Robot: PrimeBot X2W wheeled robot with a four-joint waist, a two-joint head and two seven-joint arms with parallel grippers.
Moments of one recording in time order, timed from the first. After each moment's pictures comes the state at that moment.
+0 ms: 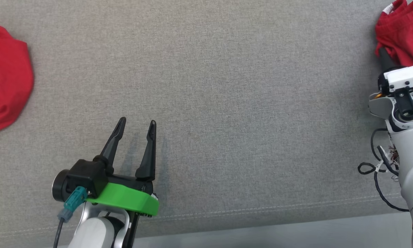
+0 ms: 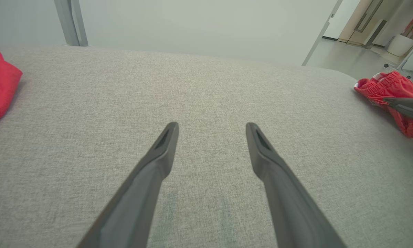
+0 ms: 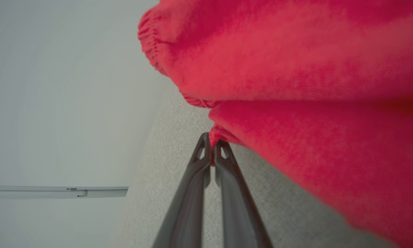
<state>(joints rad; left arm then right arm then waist) -0.11 0.11 -0.37 -0.11 -0.38 0.06 -0.16 -0.71 -0.24 0.07 0.82 1.26 0.03 -0.01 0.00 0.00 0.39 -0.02</state>
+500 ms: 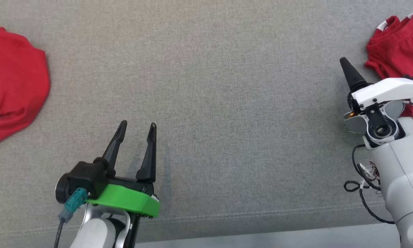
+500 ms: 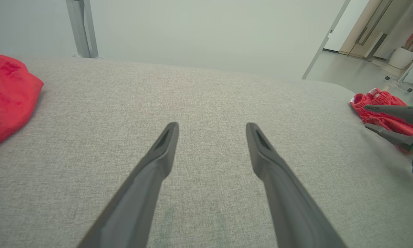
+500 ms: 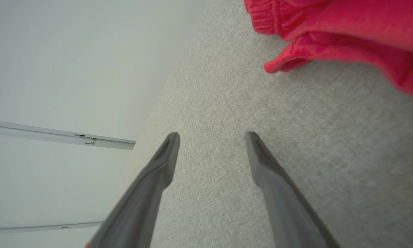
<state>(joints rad) -0.11 0.10 -0.37 -0.07 -0.41 0.06 -0.18 -0.66 -0.20 0.16 0.82 1.22 0.07 0.05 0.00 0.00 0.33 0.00</state>
